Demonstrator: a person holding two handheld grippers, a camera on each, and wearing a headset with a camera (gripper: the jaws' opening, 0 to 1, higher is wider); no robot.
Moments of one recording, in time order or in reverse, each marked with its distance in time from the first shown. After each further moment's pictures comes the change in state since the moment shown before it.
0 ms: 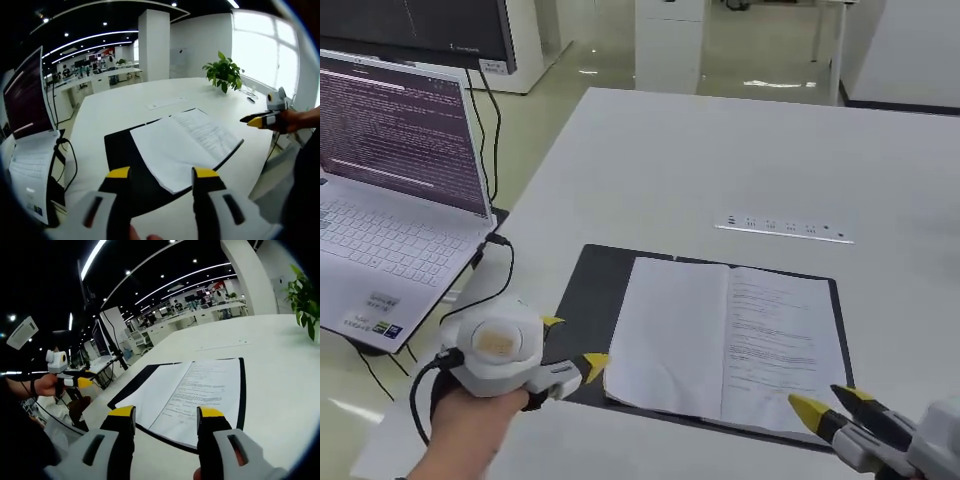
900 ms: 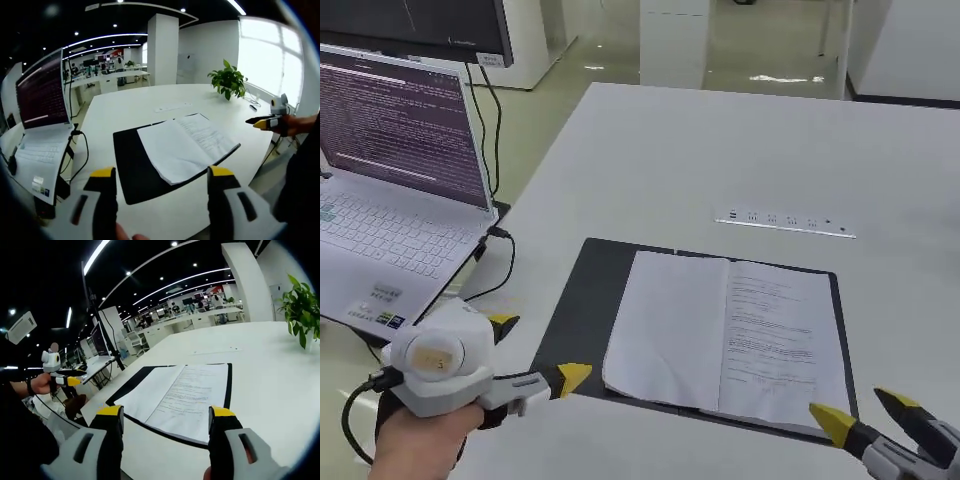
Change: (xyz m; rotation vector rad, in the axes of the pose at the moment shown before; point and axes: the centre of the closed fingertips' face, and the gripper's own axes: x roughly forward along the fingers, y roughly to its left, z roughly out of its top) left arm -0.045 -0.003 -0.005 -0.061 -0.034 0.045; right arm -0.041 -0.005 0.004 -0.027 -0.008 -0.044
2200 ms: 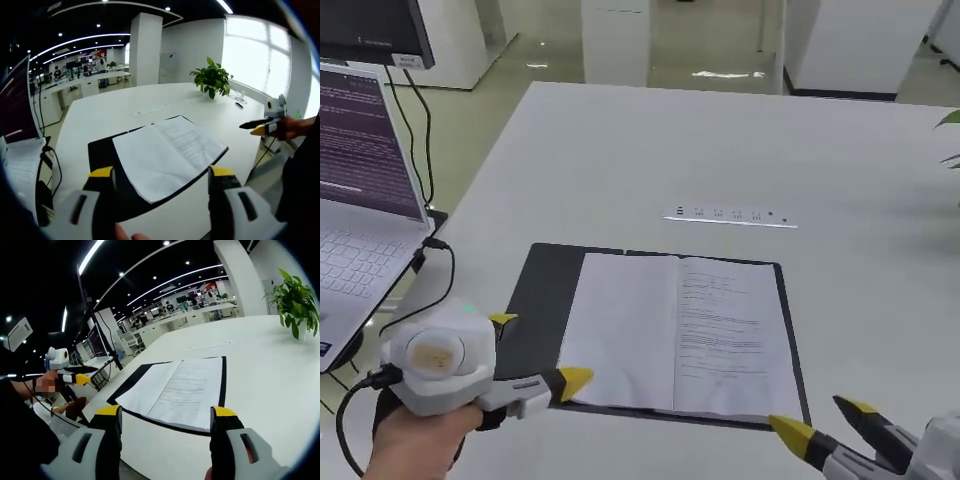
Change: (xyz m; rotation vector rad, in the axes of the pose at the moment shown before) left arm 0.053 -0.052 0.025 0.053 0.010 -0.157; right arm -0.019 -0.001 -0.009 0.041 0.011 -0.035
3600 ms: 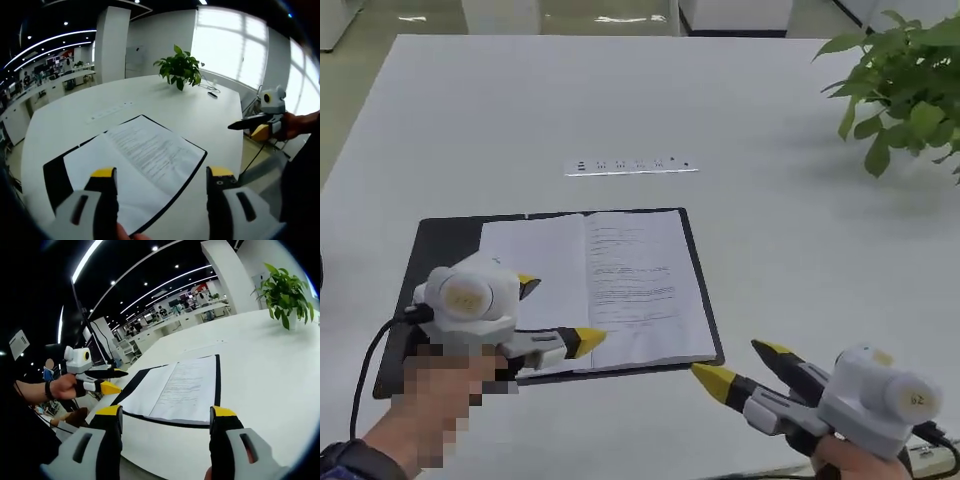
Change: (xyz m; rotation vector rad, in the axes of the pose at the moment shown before) left arm 0.106 -0.094 0.011 0.111 0.076 -0.267; right arm -0.024 -0.004 -0.003 0.087 -0.050 -0.030
